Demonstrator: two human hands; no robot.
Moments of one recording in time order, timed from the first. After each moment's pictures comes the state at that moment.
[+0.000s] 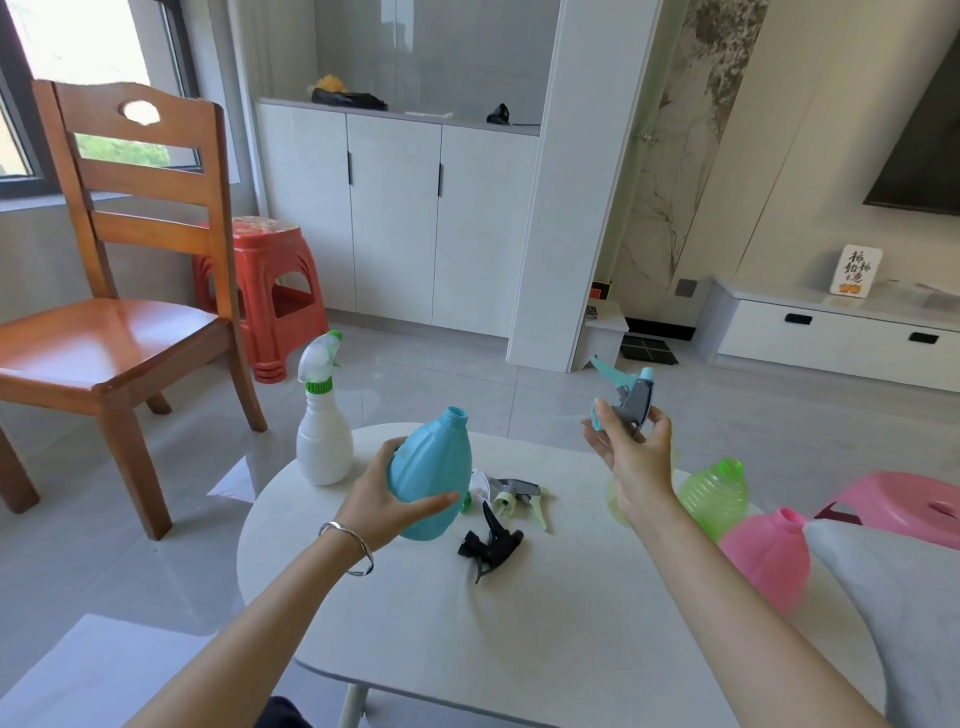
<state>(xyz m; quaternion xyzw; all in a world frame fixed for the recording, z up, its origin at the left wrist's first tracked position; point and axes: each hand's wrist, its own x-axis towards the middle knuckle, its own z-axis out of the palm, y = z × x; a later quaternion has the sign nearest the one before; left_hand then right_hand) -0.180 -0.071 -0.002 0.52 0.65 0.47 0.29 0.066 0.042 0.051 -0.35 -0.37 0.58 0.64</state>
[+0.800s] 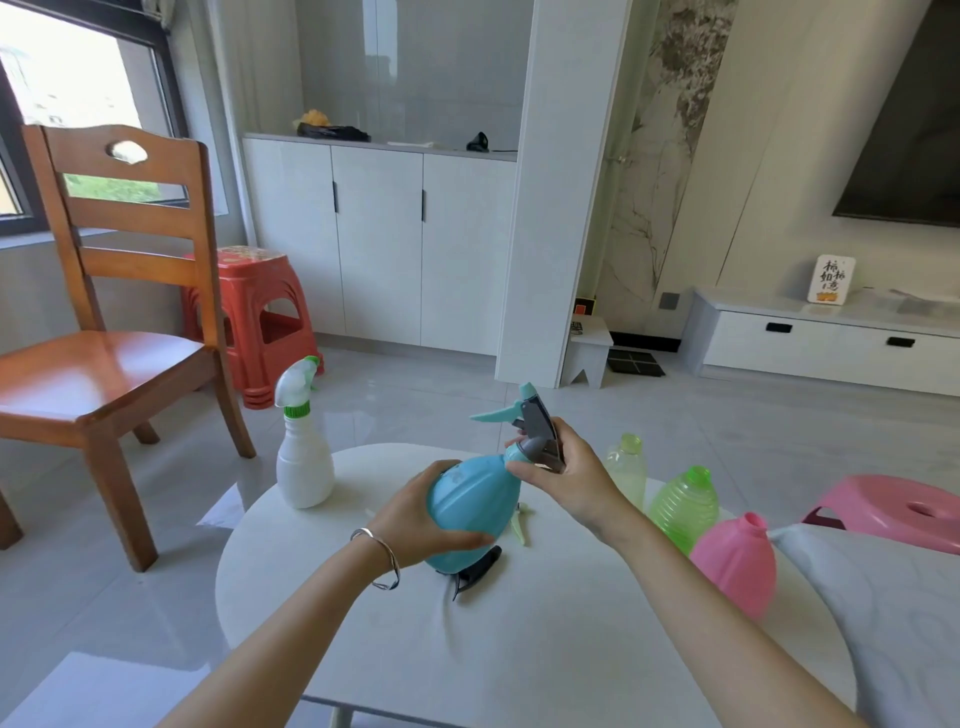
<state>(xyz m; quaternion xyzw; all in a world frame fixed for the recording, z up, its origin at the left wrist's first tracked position) -0.128 -0.055 0.017 0.62 0.63 0.36 0.29 0.071 0.016 0.063 -0.31 -0.68 0.53 0.40</state>
